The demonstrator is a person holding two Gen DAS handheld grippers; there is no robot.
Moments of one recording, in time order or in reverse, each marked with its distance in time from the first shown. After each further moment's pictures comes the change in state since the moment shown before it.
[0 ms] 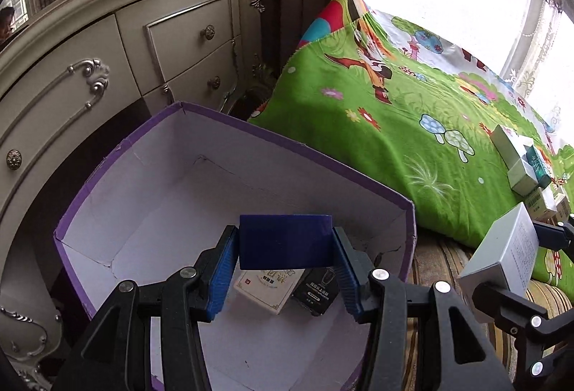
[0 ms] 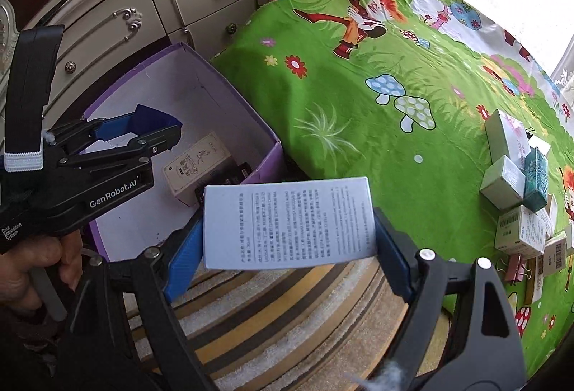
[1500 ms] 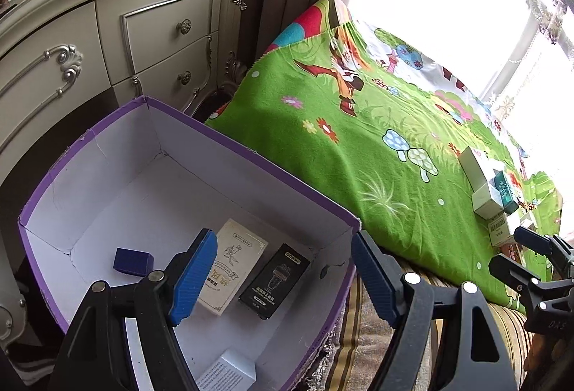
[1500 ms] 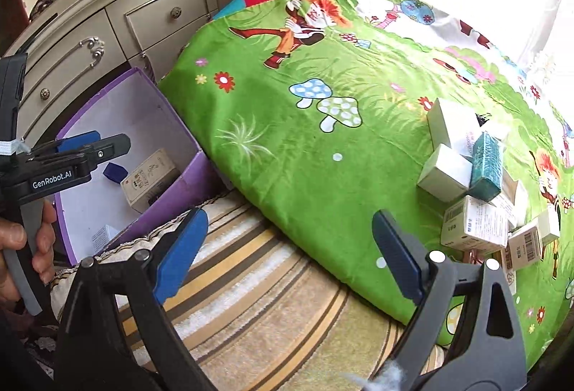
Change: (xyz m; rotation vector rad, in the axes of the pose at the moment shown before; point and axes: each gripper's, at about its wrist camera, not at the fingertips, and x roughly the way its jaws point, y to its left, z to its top) left arm -0.003 -0.032 0.012 -0.064 0.007 -0.152; right arm -0.030 -0.099 -0.021 0.154 -0.081 -0.120
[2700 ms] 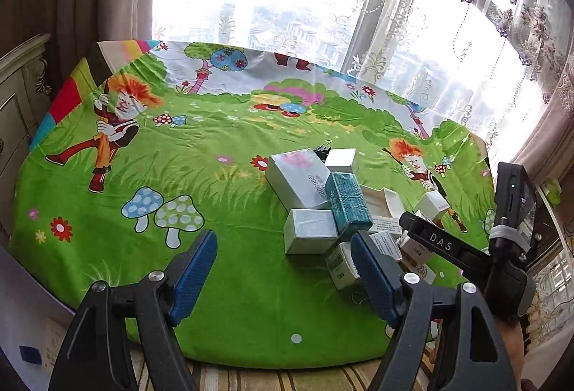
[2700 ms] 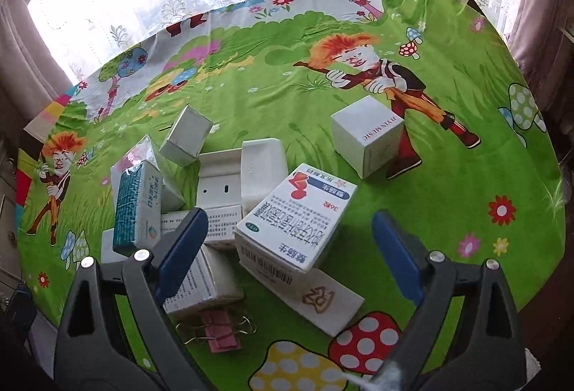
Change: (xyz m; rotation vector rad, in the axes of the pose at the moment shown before) left arm 0.025 -0.252 0.022 0.355 -0.062 -0.315; right arm -0.003 -0.235 -0.058 0.816 -0.129 -0.395
